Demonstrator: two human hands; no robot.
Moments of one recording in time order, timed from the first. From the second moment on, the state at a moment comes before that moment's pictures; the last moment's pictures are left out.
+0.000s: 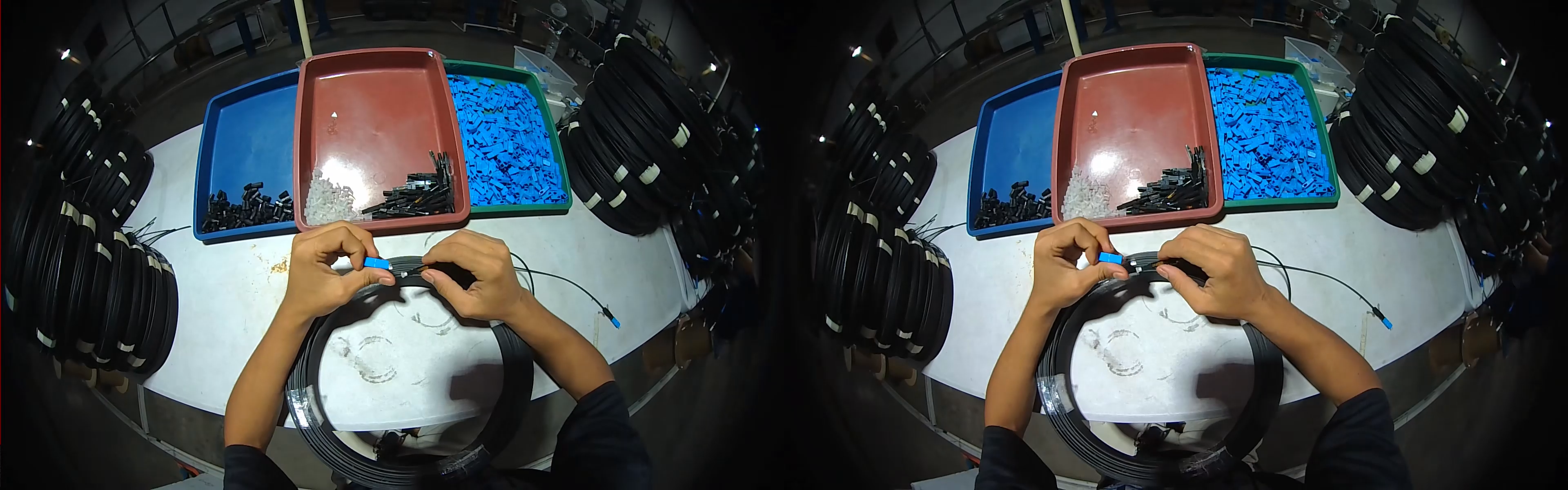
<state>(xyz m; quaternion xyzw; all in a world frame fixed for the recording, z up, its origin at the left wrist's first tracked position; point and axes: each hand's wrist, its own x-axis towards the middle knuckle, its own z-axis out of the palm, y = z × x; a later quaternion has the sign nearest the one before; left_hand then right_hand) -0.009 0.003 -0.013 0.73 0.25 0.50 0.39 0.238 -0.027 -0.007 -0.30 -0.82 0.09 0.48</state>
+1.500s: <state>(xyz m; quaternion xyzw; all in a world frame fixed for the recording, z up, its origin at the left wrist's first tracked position) -0.006 -0.001 -0.005 0.83 0.23 0.43 0.27 0.237 -0.030 -0.010 -0.29 -0.85 0.09 0.44</state>
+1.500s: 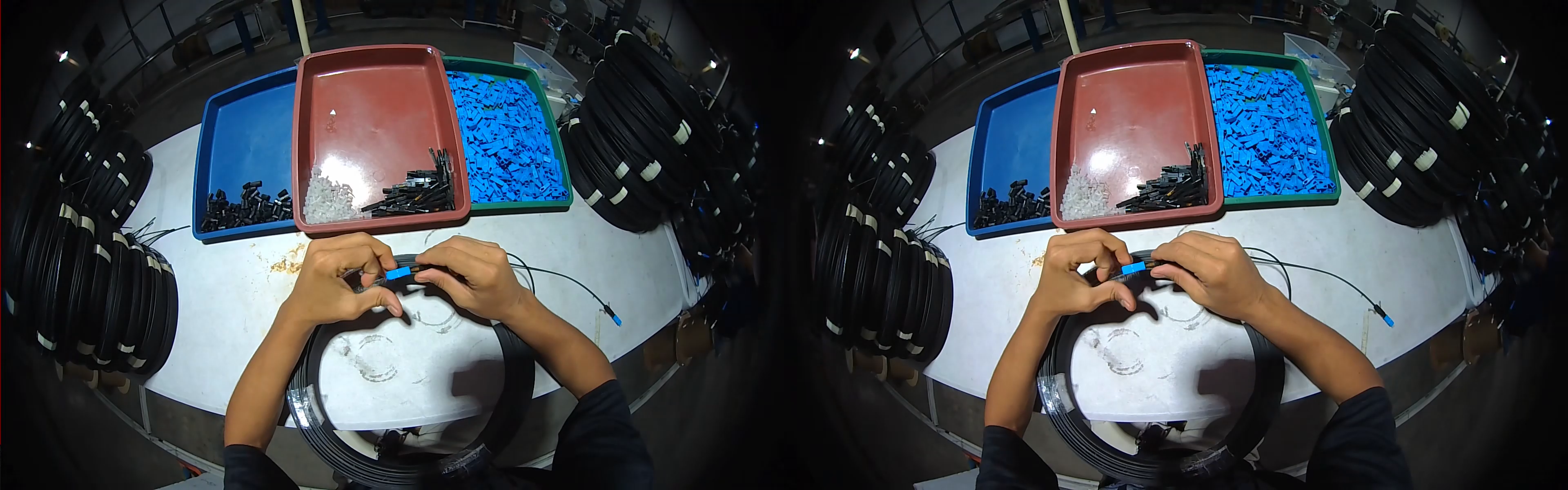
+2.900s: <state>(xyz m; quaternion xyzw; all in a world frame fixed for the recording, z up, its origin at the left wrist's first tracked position) -0.002 -0.007 -0.002 0.79 0.25 0.43 0.36 0.239 -0.031 -0.017 -0.28 -0.84 0.09 0.45</state>
